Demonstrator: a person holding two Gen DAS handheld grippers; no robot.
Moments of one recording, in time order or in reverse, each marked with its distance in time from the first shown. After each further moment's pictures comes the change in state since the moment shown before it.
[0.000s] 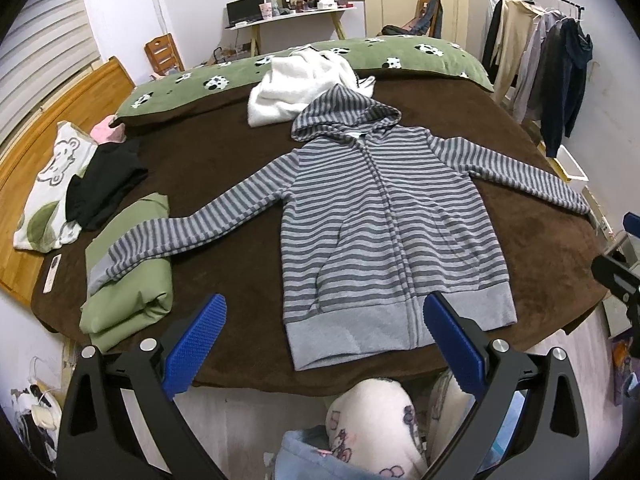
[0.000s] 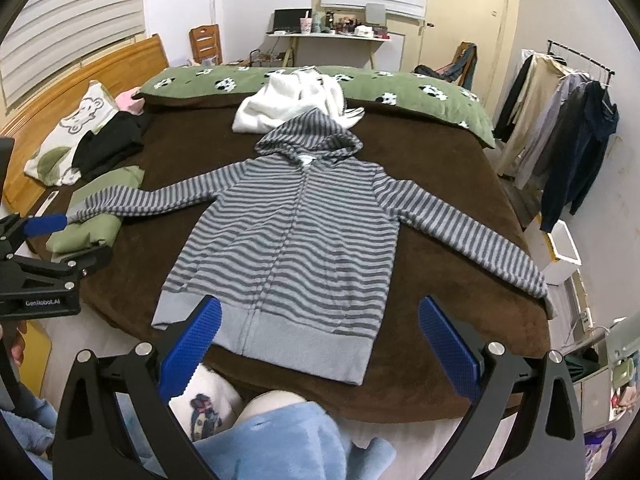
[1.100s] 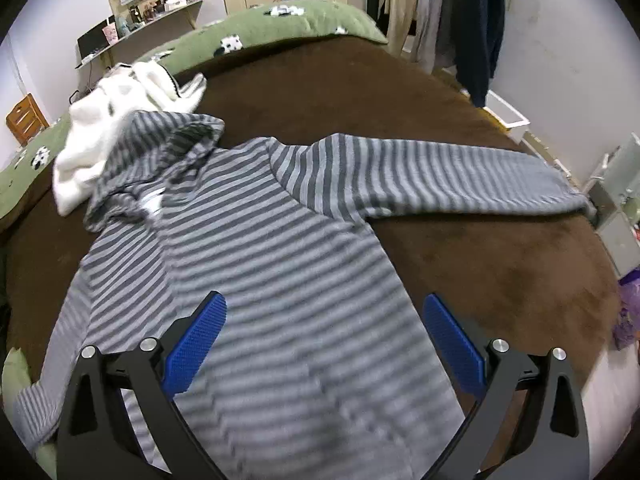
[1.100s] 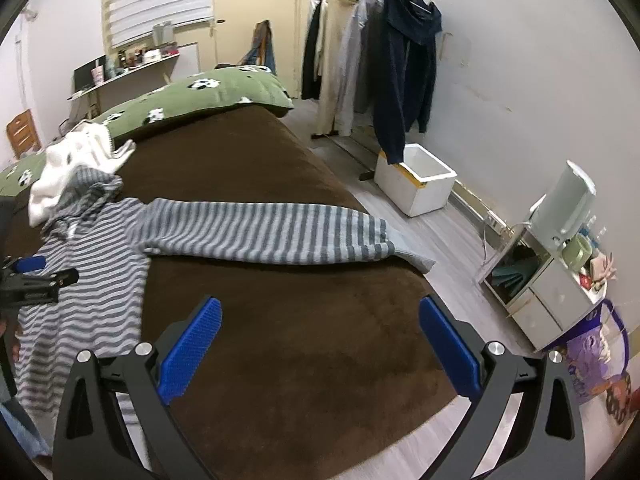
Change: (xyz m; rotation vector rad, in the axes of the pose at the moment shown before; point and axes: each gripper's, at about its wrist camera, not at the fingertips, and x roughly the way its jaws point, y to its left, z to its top) left arm 0.267 -0.230 0.151 0.305 0.055 -0.277; right arm 0.098 -0.281 -0.058 0.475 -0.045 -0.461
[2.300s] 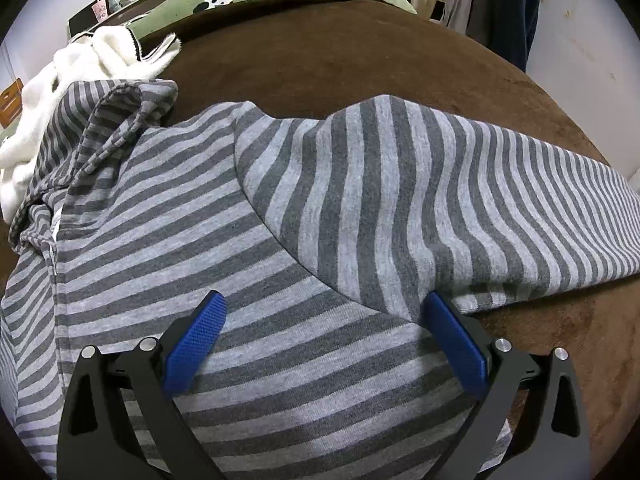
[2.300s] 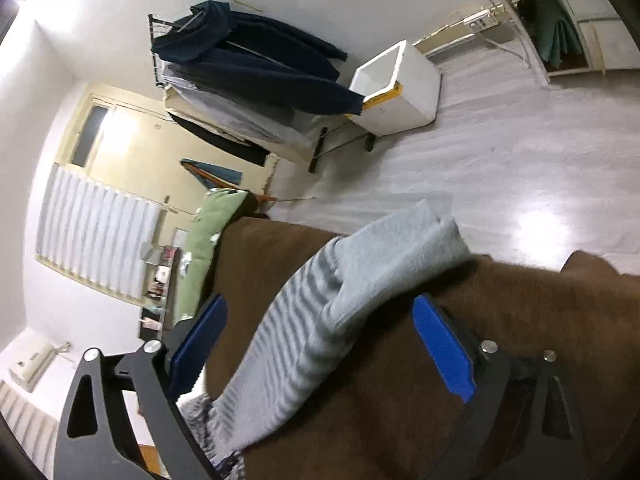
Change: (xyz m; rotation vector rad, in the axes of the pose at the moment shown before) left arm 0.161 0.008 0.045 -0.035 0.028 0.006; right arm 0.219 -0.182 -0.024 1.013 -0.071 0.444
